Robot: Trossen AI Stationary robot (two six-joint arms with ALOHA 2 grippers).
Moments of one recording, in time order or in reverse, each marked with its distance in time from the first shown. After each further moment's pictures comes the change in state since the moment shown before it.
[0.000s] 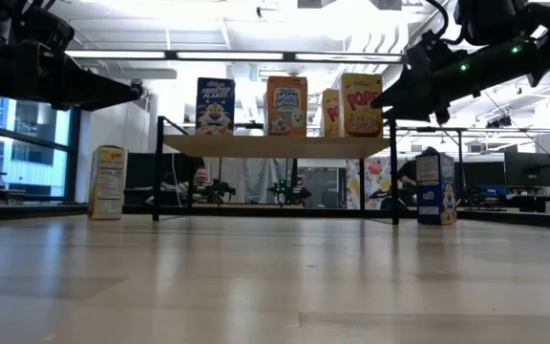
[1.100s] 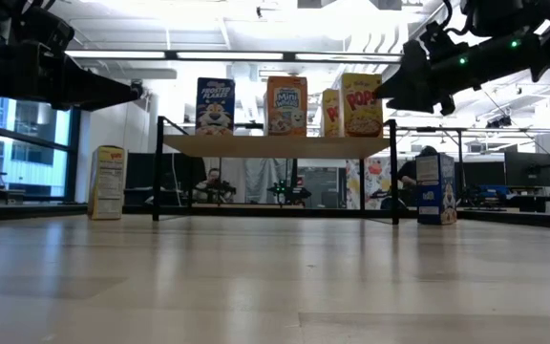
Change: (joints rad) left arm 0.000 0.000 0.000 0.000 0.000 0.000; right arm 0.038 -0.009 0.000 0.074 0.156 -0.027
